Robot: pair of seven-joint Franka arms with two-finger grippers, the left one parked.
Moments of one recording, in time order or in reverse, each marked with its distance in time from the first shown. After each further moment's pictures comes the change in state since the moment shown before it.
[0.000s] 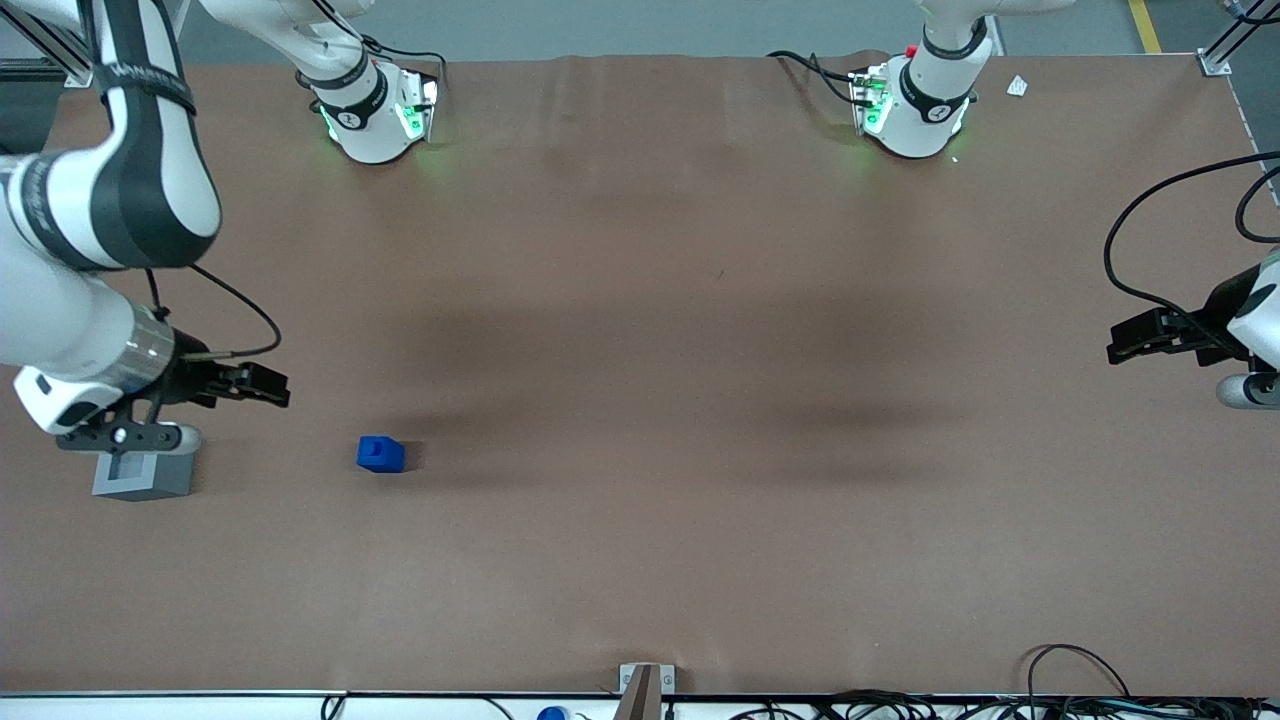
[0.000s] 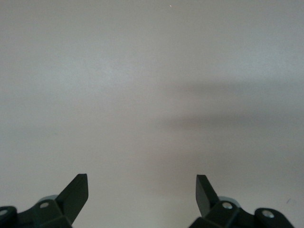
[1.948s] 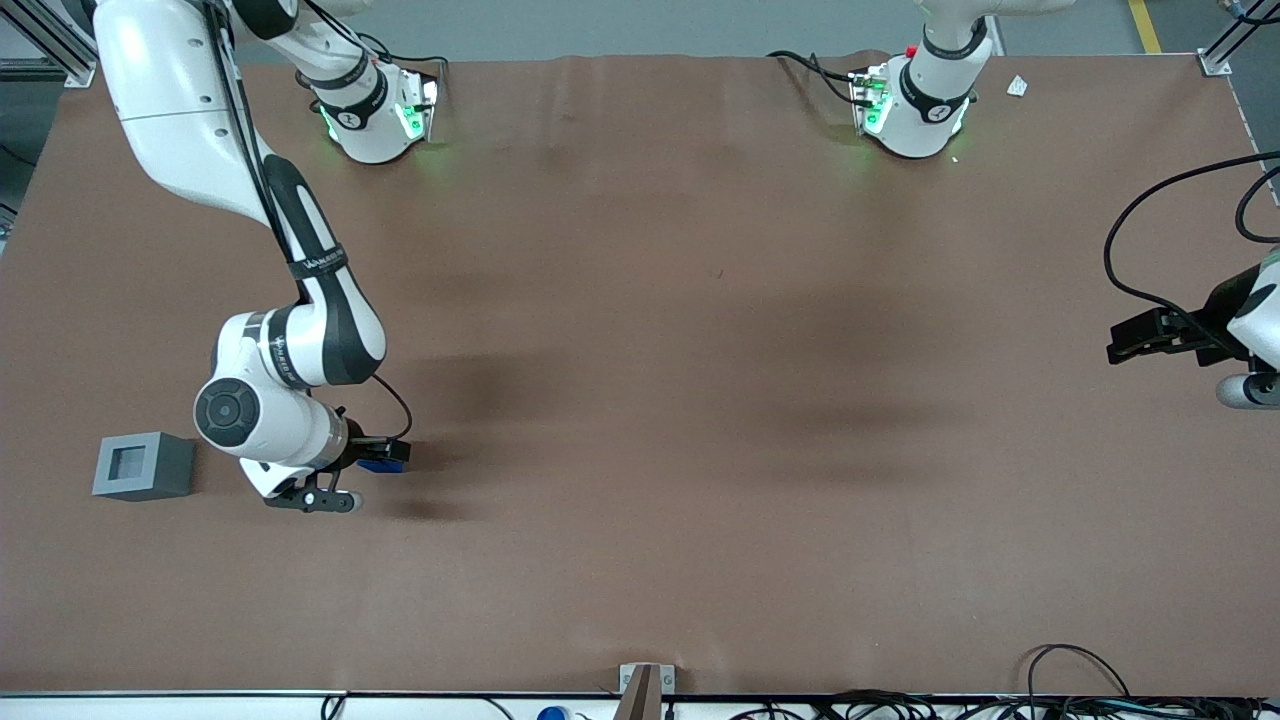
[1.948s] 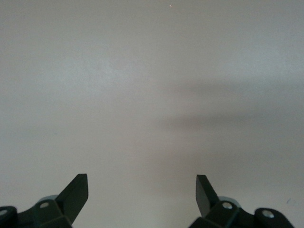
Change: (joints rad) arm 0.085 0.334 -0.003 -0.070 0.005 0.358 0.111
